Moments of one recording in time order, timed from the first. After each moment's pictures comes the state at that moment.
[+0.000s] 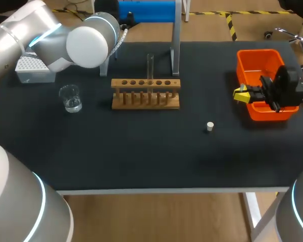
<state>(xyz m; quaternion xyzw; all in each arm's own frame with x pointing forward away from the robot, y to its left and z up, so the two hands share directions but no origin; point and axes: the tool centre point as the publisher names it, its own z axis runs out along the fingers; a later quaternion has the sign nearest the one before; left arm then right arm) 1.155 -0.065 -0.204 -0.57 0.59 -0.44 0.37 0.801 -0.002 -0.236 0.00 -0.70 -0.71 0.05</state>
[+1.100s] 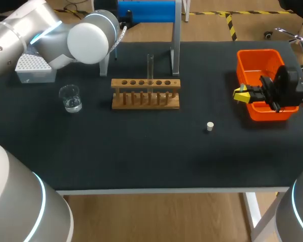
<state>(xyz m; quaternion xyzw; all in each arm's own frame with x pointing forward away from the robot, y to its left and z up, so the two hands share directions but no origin) 1.172 -0.060 -0.209 -0.57 0.59 -0.44 0.37 0.801 -0.002 -0.236 0.00 -0.70 -0.71 0.05</state>
